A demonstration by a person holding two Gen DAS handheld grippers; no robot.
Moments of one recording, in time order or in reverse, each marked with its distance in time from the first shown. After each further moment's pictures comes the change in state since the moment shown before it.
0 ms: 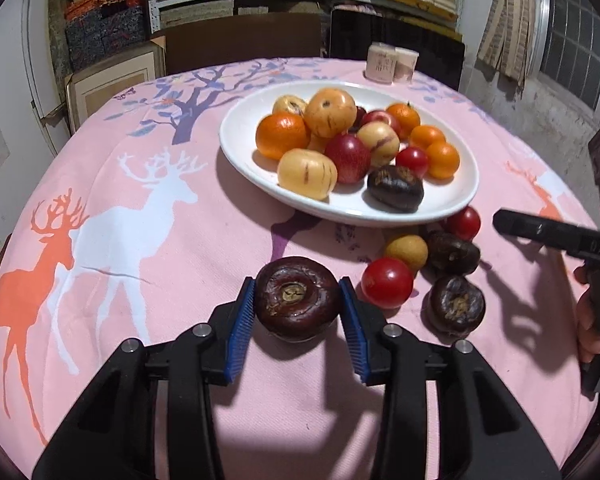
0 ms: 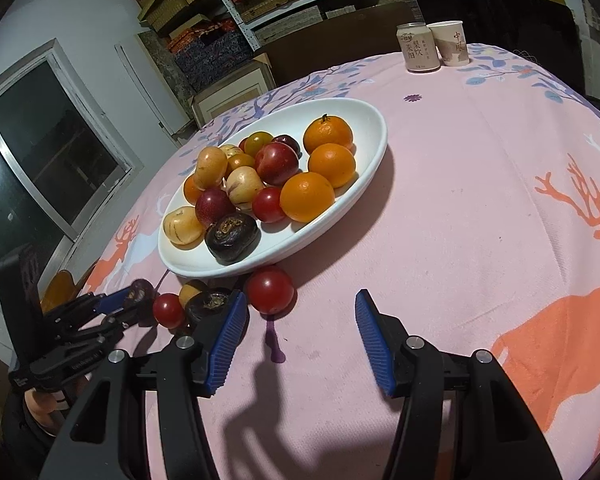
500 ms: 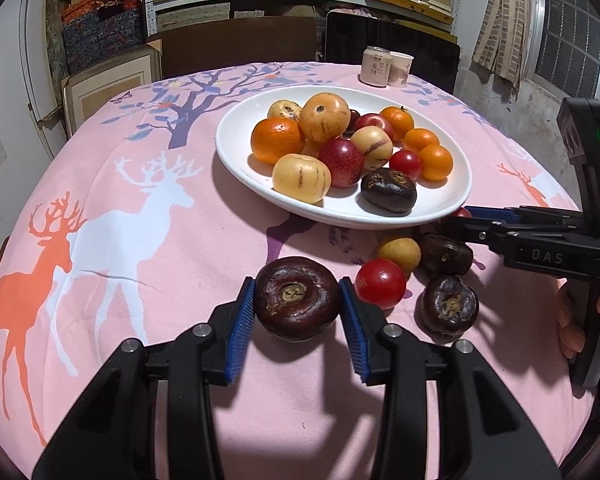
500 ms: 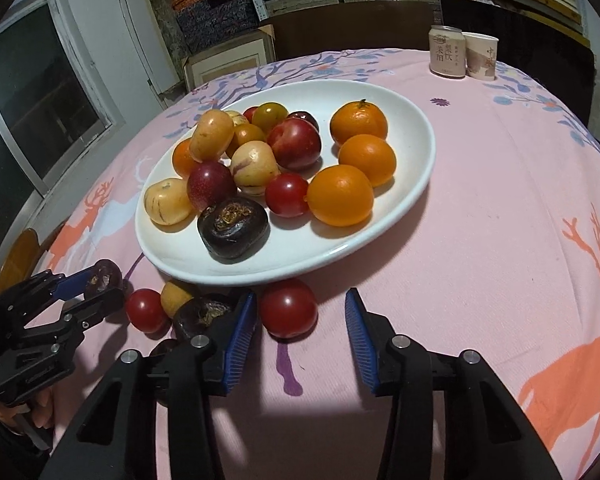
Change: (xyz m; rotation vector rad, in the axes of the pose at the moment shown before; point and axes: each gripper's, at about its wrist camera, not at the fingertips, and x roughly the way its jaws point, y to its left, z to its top) left arm -0.001 -0.003 0.000 0.010 0.000 -0.012; right arm 0.036 0.036 0.012 -0.141 0.080 -0.132
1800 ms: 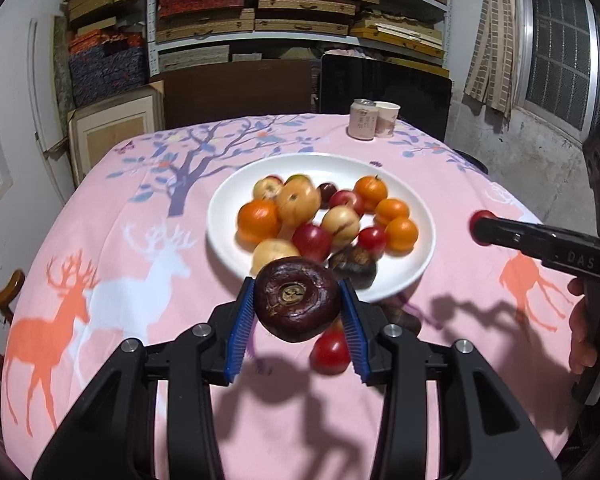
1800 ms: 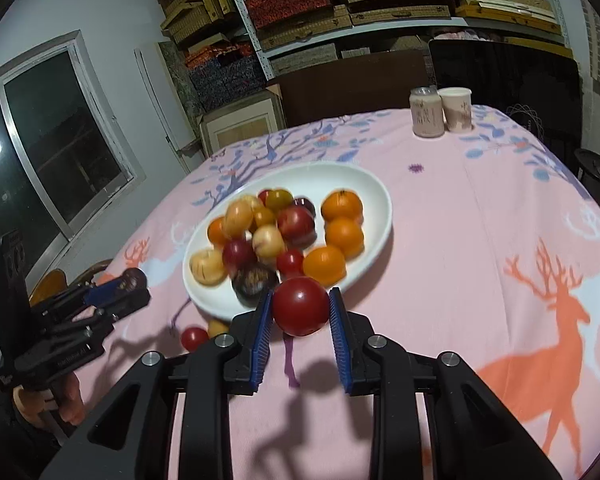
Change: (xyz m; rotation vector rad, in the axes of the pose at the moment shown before) left arm -0.041 -0.028 0.044 0.017 -0.145 -0.003; right arm -0.083 -0.023 0.026 0.057 -0.202 0.083
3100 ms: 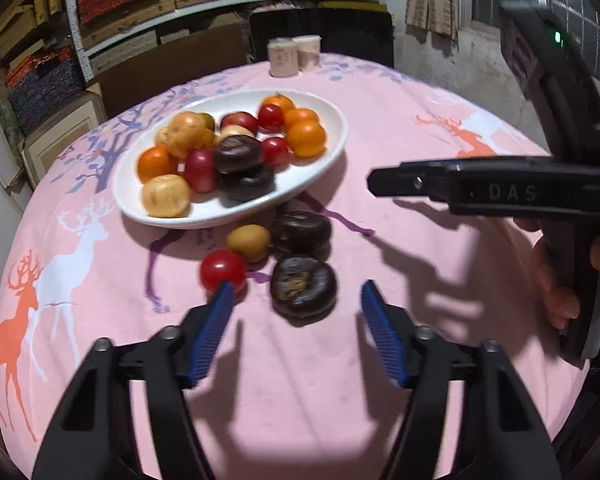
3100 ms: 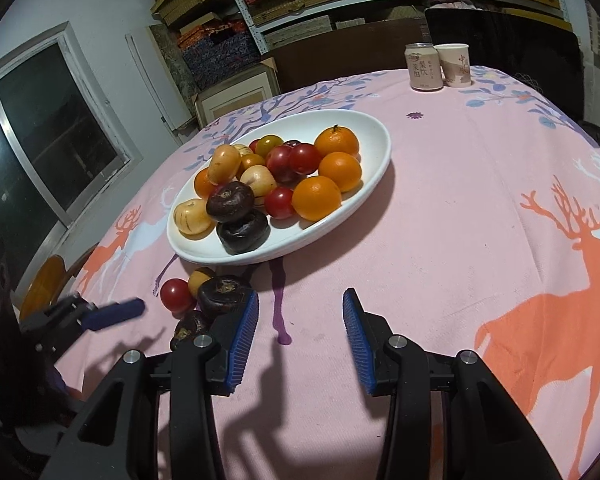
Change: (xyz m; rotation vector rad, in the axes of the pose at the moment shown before) left arm 0.025 -0.075 -0.064 0.236 0.171 -0.069; right arm 0.020 -0.016 -0.060 0.064 0.083 0.009
